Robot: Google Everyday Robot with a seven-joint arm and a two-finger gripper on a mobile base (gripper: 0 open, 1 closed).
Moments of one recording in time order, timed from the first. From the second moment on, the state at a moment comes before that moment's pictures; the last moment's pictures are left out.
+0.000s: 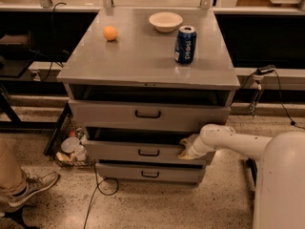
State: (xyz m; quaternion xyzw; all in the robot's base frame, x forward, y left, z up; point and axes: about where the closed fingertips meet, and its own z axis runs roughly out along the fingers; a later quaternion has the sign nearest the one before) arm 0.649 -0.147 0.401 -0.67 0.70 0.04 0.25
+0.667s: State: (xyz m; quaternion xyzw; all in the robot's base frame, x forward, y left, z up) arm 0.649 -0.147 0.406 -0.67 0.70 0.04 0.25
